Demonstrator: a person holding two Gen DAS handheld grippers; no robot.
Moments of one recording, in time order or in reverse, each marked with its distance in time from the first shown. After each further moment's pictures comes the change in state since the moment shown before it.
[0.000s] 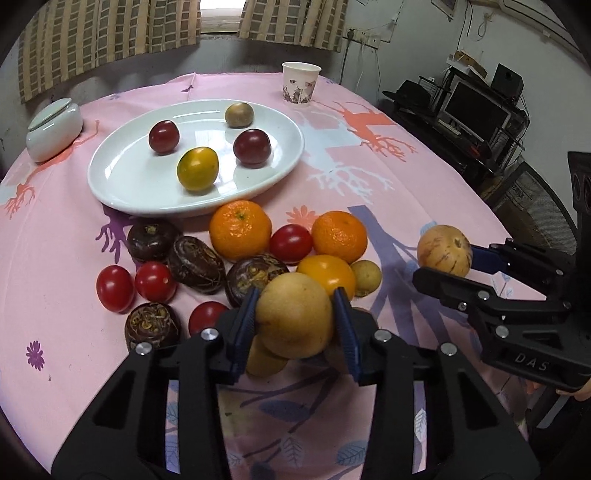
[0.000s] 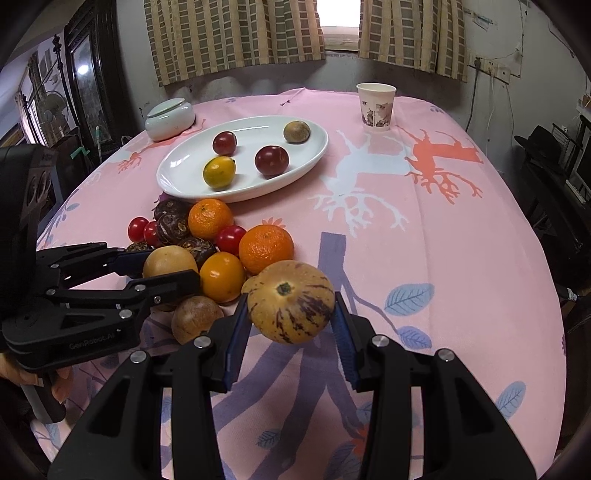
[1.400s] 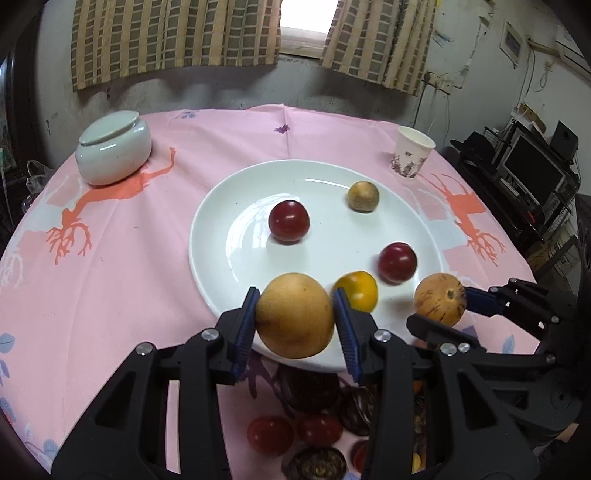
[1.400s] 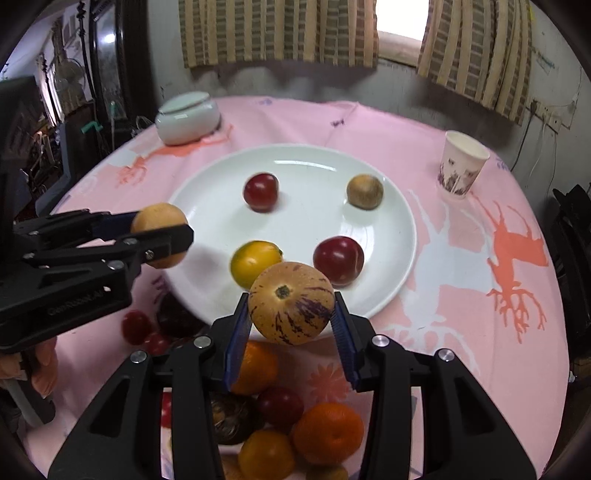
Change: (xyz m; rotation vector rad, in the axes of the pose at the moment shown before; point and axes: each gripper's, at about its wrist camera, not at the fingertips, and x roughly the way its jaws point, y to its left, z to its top) left arm 0.010 0.118 0.093 -0.168 -0.078 0.162; right arm 0.100 0.057 0.121 -0.149 0.052 0.017
